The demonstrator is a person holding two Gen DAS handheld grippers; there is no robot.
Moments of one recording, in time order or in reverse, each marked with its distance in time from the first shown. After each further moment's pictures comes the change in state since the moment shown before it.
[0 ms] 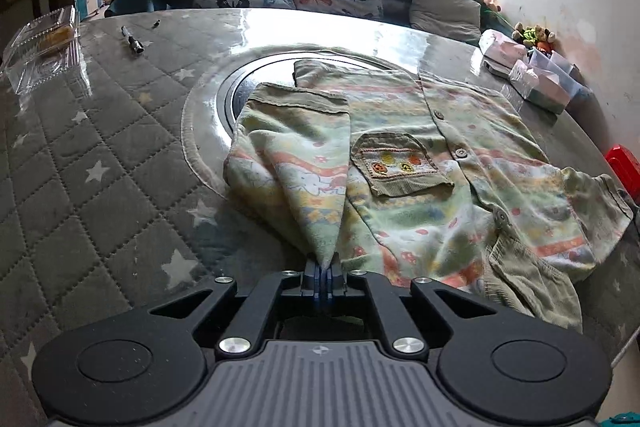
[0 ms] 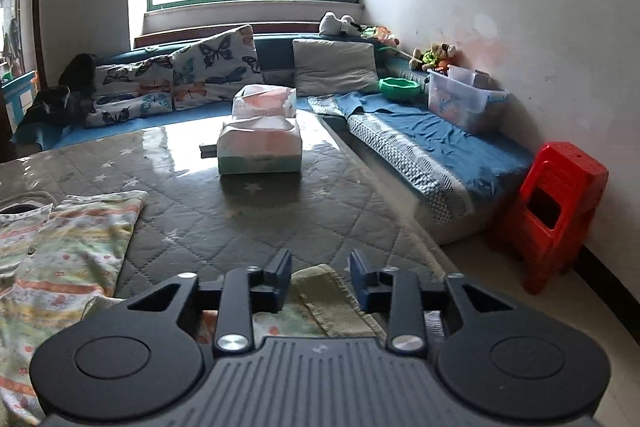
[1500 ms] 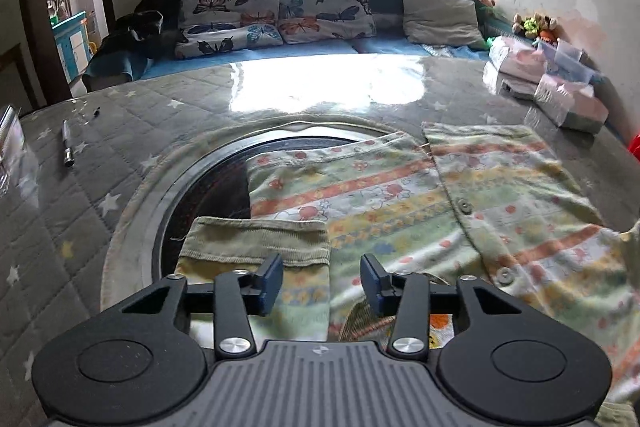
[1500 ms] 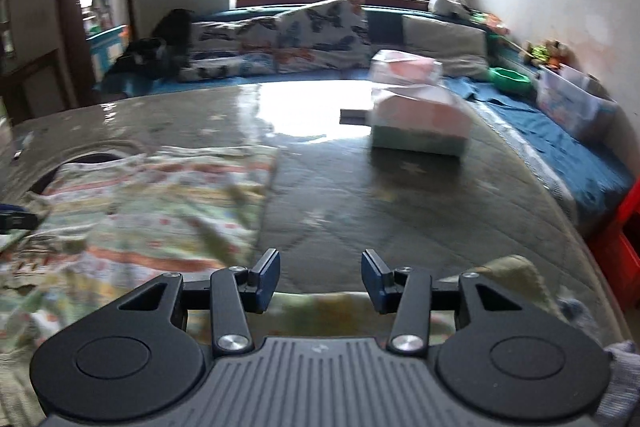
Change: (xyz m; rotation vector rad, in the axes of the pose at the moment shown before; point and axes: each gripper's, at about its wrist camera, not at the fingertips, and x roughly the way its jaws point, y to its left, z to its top) left arm 0.103 -0.040 0.094 0.135 -0.067 0.083; right arm 0.048 0.107 0.003 -0.158 0.091 0.296
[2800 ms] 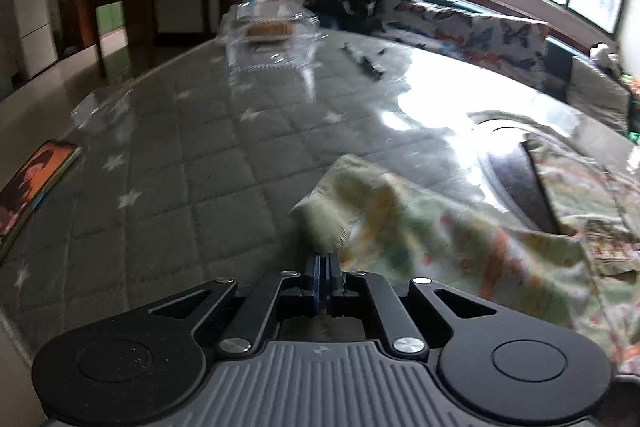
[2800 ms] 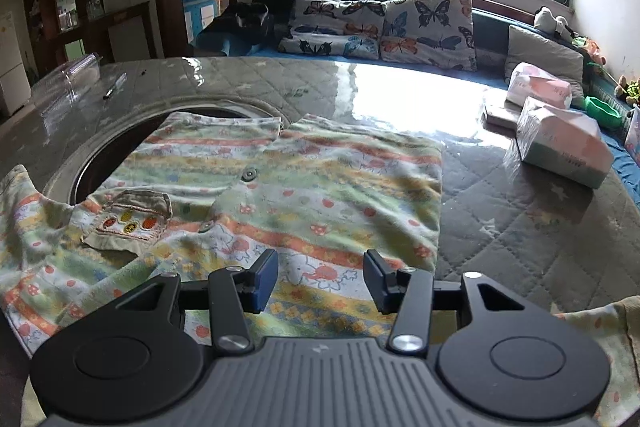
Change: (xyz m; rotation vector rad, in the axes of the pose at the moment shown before) left arm -0.146 0.153 -0.139 -0.428 -0.033 0.385; right arm 0.019 0.093 -0.008 -0.179 0.049 0.200
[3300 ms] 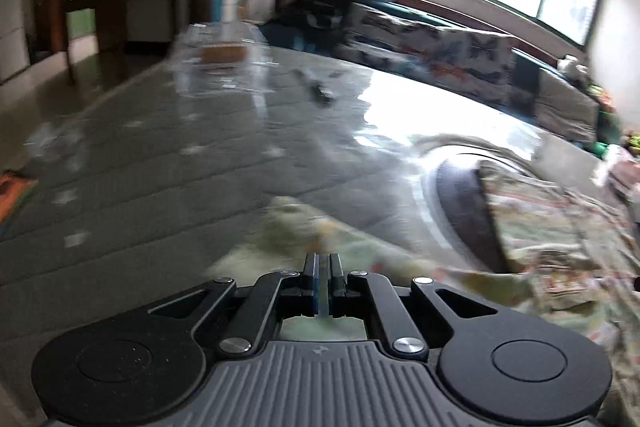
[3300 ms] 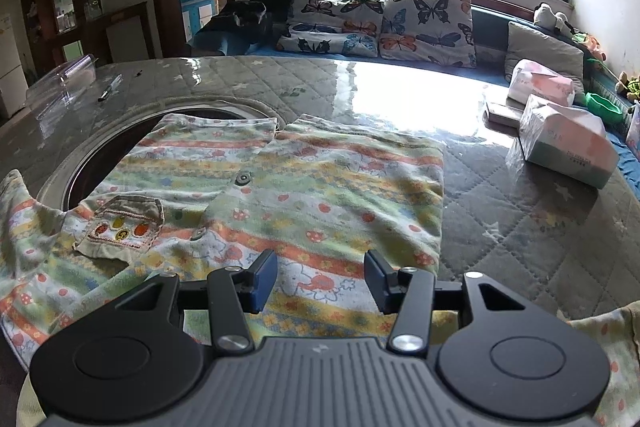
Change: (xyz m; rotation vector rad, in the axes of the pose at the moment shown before) left arm 0.004 -0.040 0.026 0.022 -0.030 -0.184; right arm 0.008 -0.003 0.006 0.010 0.000 0.001
